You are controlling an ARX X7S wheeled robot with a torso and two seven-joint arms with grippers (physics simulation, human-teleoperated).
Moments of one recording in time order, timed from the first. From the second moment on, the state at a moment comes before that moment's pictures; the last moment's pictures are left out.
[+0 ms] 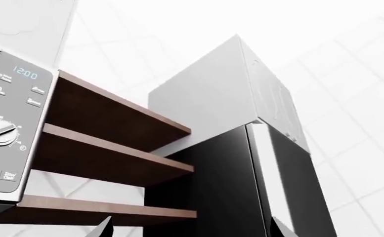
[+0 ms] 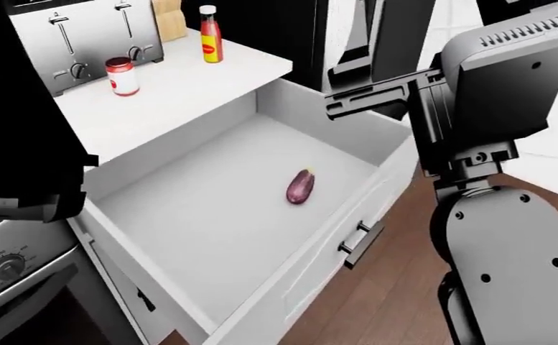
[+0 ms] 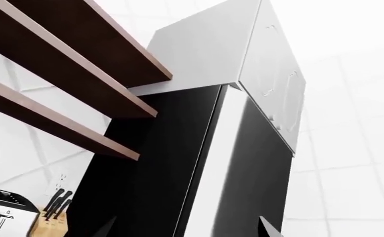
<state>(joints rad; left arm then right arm) -2.34 -1.17 2.31 1.05 -0.80 0.29 -1.57 0.82 0.25 -0.29 -0.69 0.01 0.74 0.10</state>
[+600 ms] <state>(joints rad) -2.35 -1.19 2.34 1.05 -0.78 0.29 -1.57 0.78 0.26 -0.27 -0.71 0.01 0.75 0.13</state>
